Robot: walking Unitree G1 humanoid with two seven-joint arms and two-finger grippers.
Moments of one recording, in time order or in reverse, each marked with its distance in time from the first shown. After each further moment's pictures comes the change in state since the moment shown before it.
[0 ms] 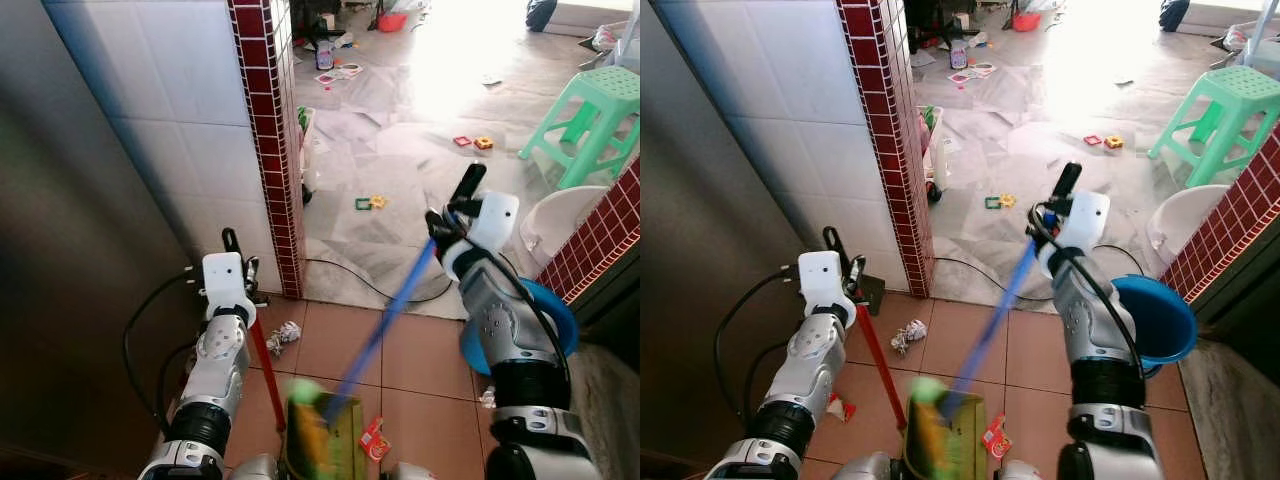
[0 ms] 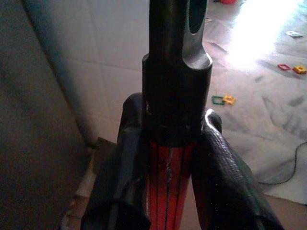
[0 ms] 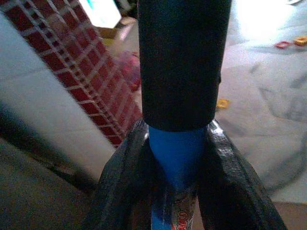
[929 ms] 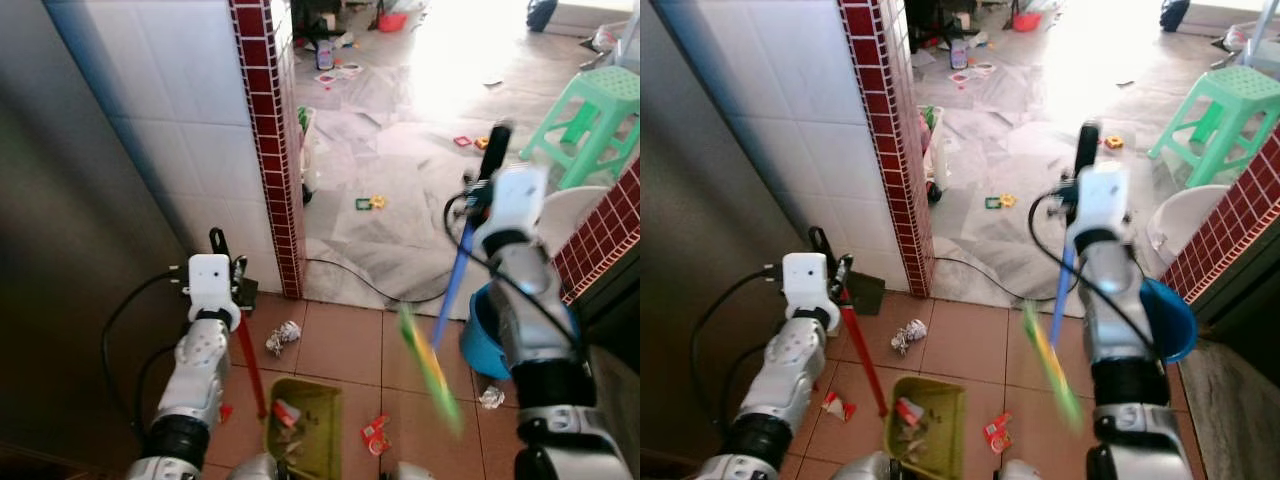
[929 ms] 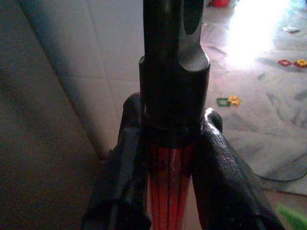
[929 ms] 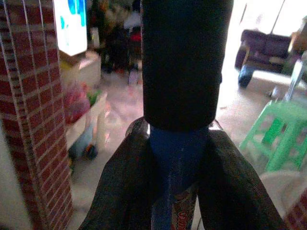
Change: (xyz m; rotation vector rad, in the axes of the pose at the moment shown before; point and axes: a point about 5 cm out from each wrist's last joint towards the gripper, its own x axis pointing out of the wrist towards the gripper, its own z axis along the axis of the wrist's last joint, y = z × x) left arm -0.008 0.021 0.006 0.101 -0.030 -0.036; right arm -0.006 -0.017 0.023 -0.494 -0.219 -0.118
